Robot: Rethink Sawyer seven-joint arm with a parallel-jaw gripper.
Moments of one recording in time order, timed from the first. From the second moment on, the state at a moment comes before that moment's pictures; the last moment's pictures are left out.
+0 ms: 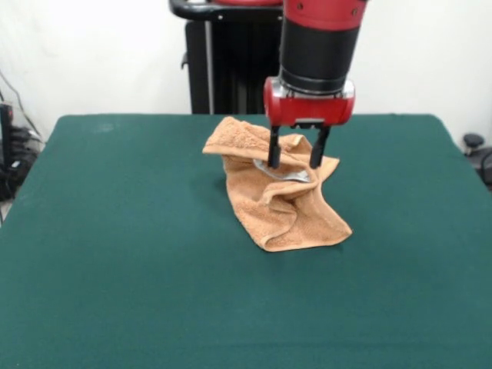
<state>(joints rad) -0.10 -0.62 -0.04 1.63 -0.07 0.56 1.57</state>
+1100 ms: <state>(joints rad) -0.08 -0.59 -0.03 1.67 -0.08 0.51 1.57</state>
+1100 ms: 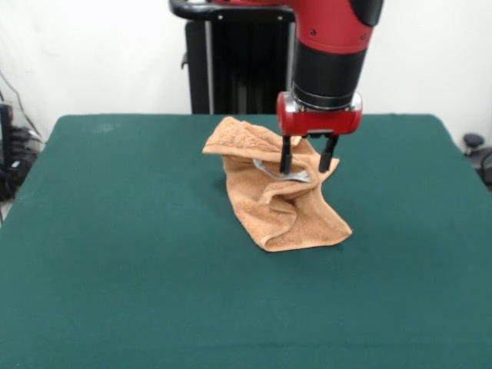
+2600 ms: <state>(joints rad) -0.08 -0.53 -0.03 1.73 -0.07 0.33 1.57</state>
